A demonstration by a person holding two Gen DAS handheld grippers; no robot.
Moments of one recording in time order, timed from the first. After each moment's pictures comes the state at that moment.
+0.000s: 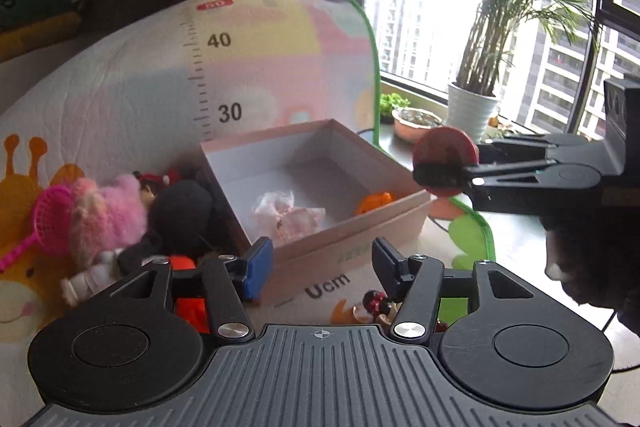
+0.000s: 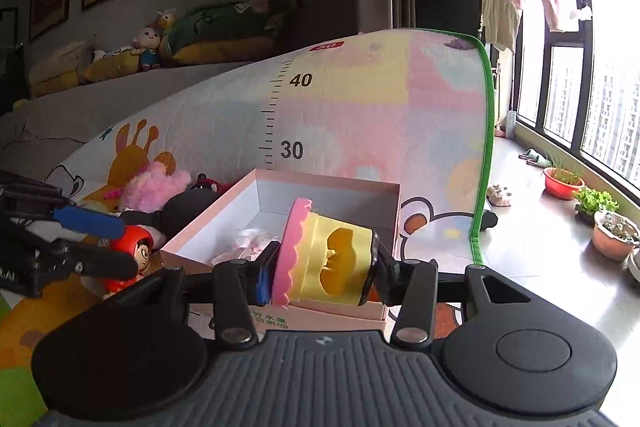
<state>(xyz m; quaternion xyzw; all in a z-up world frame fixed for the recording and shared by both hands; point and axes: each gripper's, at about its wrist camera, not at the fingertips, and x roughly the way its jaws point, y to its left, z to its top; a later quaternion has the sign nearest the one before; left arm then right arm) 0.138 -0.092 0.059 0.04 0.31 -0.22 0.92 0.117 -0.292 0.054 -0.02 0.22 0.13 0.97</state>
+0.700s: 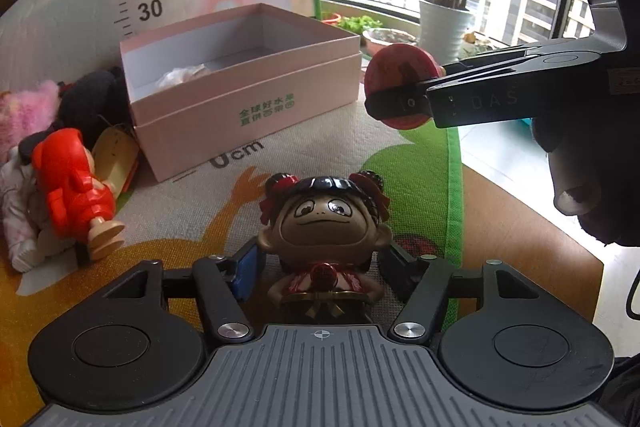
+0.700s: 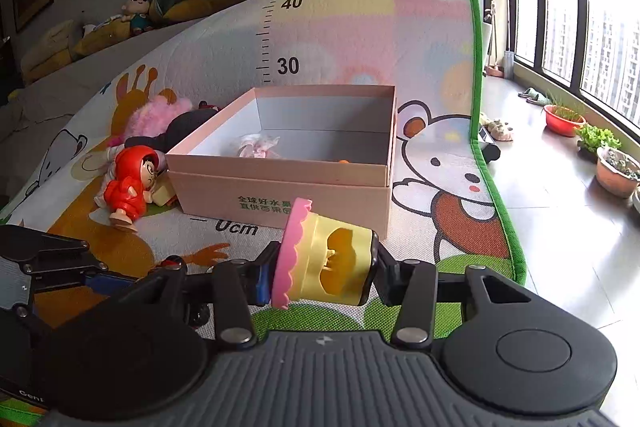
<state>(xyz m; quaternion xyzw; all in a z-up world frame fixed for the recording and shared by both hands) 0.108 -0.143 -0.005 0.10 0.37 -0.24 0.89 0.074 -0.298 0.006 0.00 0.30 0.13 0.95</state>
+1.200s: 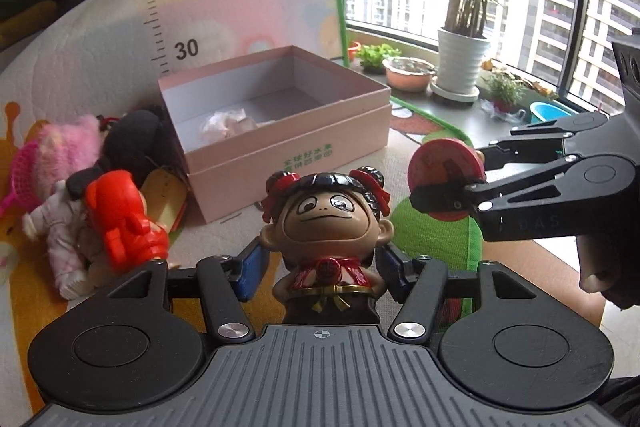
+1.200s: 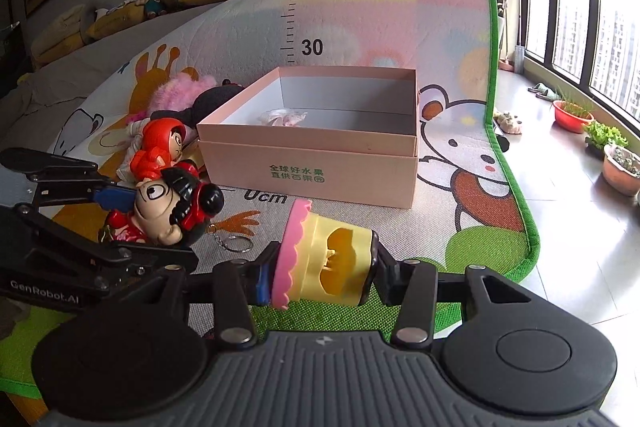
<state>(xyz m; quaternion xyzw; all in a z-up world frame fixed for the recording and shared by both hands) 0.118 -0.122 0.034 0.09 0.31 -0.20 0.92 0.056 -0.283 0.008 -0.01 0.30 0.14 0.94</state>
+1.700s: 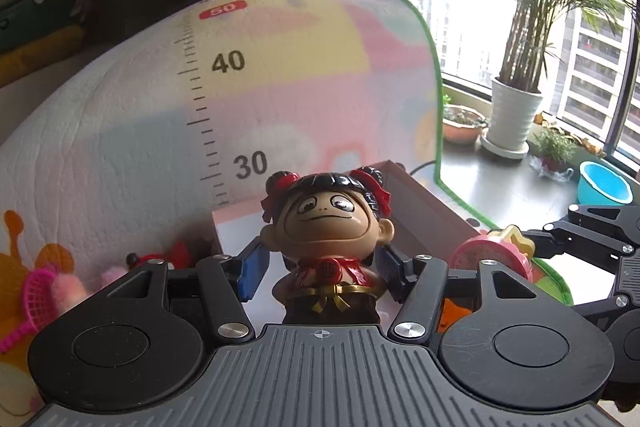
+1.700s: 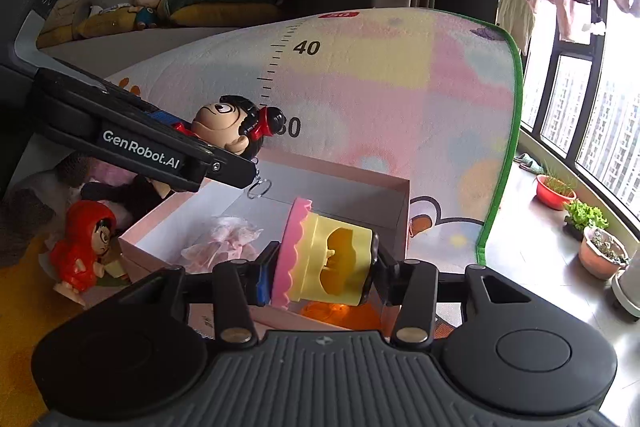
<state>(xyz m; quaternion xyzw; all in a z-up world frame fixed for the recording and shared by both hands) 0.286 -0.123 0.077 0.07 0.30 -0.16 0.94 0.172 -0.259 0.036 -0.09 0.25 0.12 0.96</state>
